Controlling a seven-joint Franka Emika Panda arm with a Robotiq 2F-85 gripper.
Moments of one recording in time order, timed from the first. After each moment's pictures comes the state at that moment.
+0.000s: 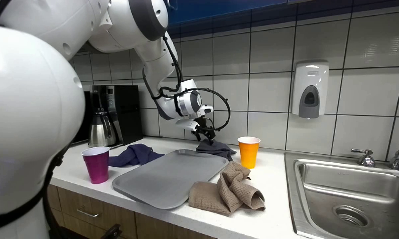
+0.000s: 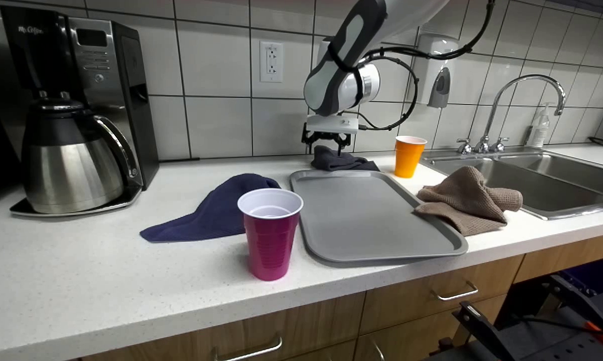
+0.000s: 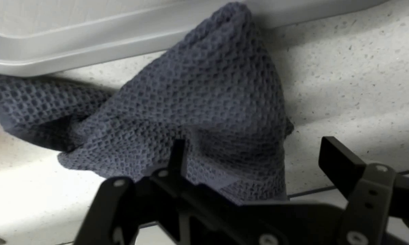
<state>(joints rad) 0.27 0.83 -0.21 -1.53 -0.12 2.69 0.56</state>
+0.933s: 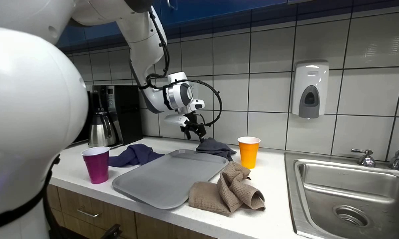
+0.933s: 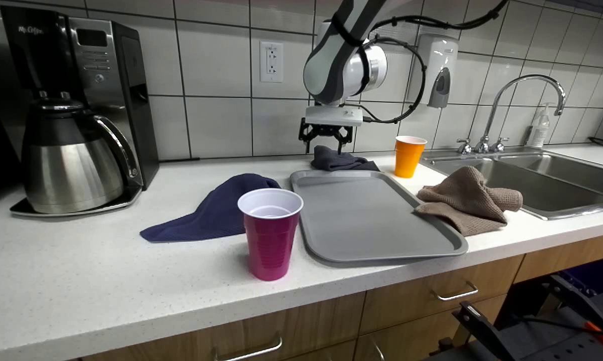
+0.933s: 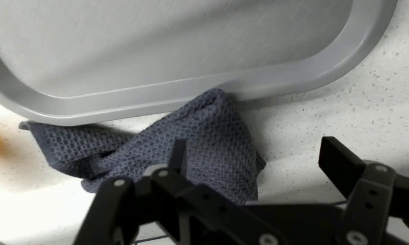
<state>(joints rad) 0.33 0.65 -0.21 -1.76 -0.12 2.69 0.56</state>
